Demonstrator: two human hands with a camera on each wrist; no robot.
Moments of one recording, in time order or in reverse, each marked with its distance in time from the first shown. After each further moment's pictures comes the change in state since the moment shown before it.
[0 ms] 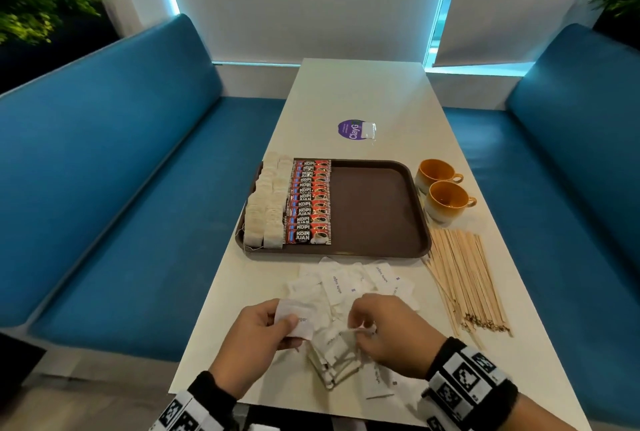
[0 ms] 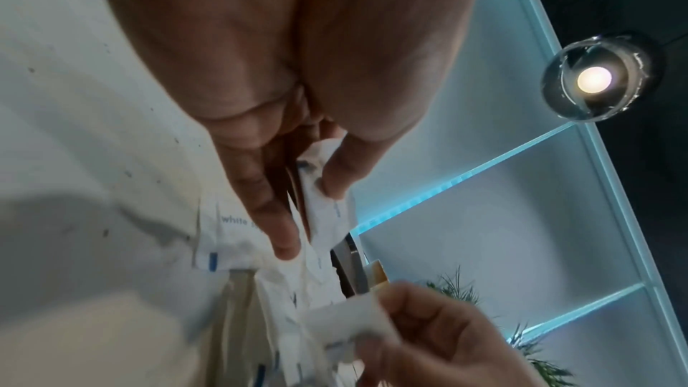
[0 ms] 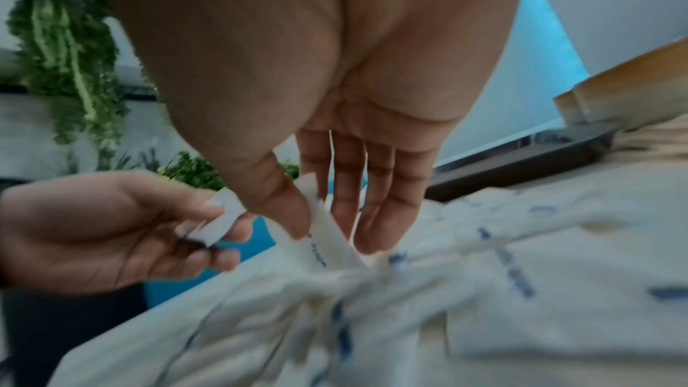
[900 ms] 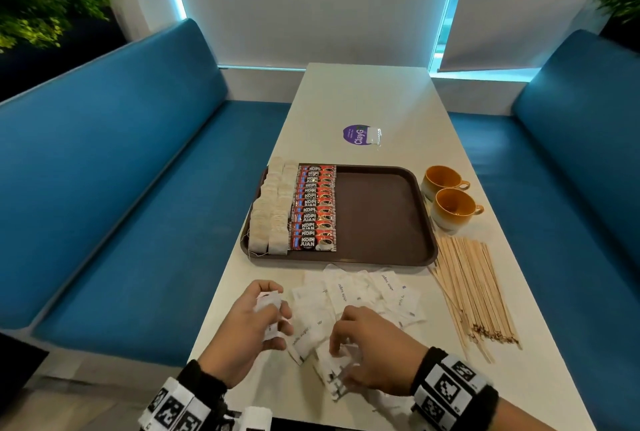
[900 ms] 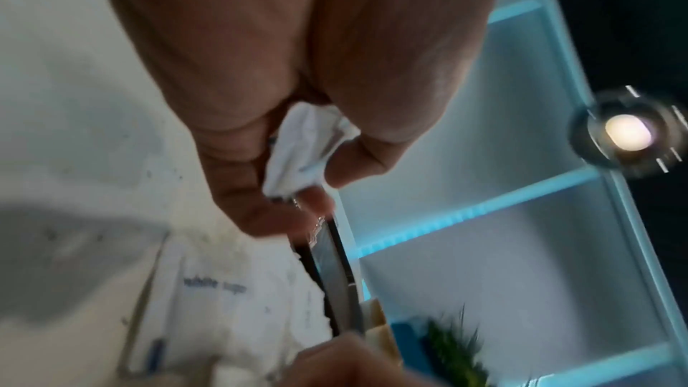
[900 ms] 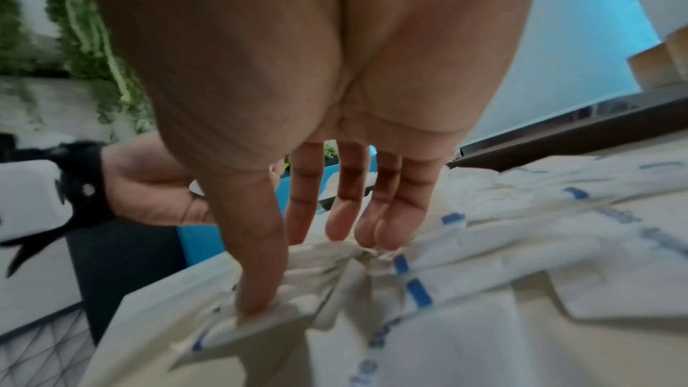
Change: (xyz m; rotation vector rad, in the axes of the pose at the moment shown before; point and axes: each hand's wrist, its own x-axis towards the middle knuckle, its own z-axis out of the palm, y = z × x) left_hand 0.009 0.021 -0.021 -0.076 0.024 -0.018; right_hand 0.016 -0.017 0.014 -0.020 -0.208 -0.067
